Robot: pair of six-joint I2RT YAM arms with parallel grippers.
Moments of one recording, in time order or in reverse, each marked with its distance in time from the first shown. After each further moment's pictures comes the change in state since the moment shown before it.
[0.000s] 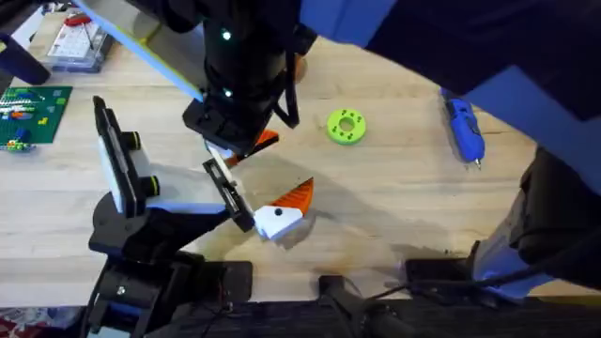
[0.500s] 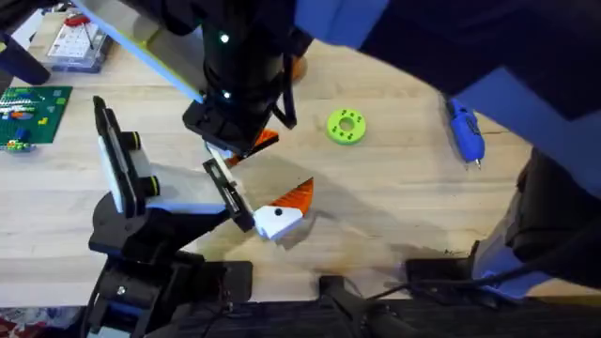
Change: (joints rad) left arm 0.000 0.000 0.000 0.000 0.000 0.000; right arm 0.000 0.009 0.000 0.001 0.000 0.000
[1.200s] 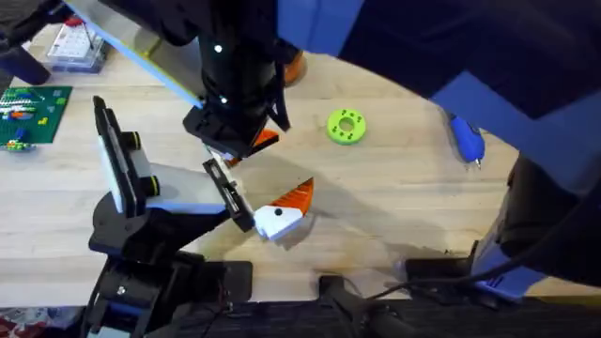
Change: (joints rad) left arm 0.000 0.000 0.000 0.000 0.000 0.000; right arm 0.000 0.027 0.000 0.000 0.000 0.000
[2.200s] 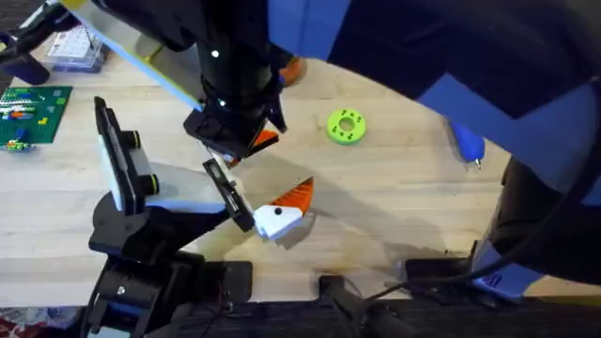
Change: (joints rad) left arm 0.000 0.001 0.000 -0.001 -0.002 -0.014; right arm 0.000 0.018 0.000 -0.001 0.000 0.000
